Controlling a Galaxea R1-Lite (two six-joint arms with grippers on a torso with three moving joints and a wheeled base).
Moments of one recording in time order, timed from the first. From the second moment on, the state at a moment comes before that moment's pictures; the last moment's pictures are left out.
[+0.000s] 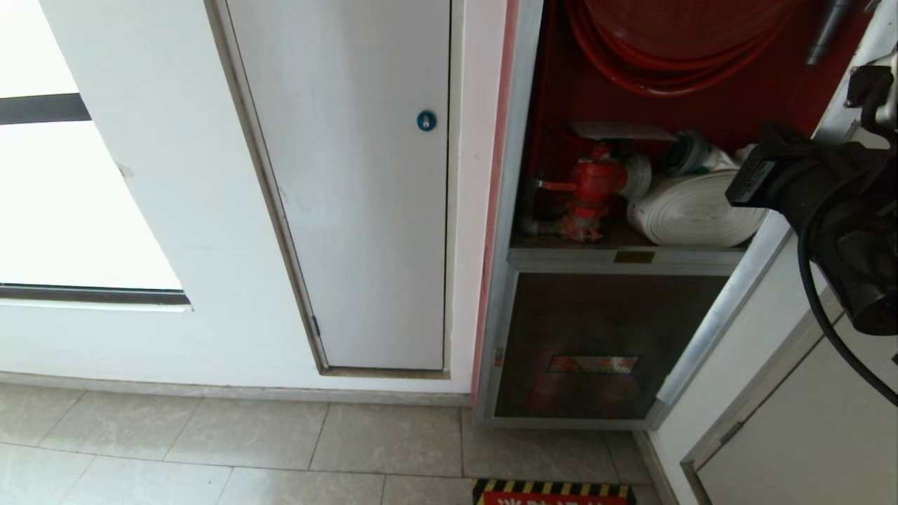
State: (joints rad) left arm 0.01 0.00 0.00 0.01 -0.04 0.03; right arm 0.30 1.49 -0.75 -1.19 -0.48 -0.26
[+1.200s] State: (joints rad) left arm 0.01 0.00 0.00 0.01 -0.04 0.03; right arm 0.19 1.32 -0.57 -1.19 -0.48 -0.26
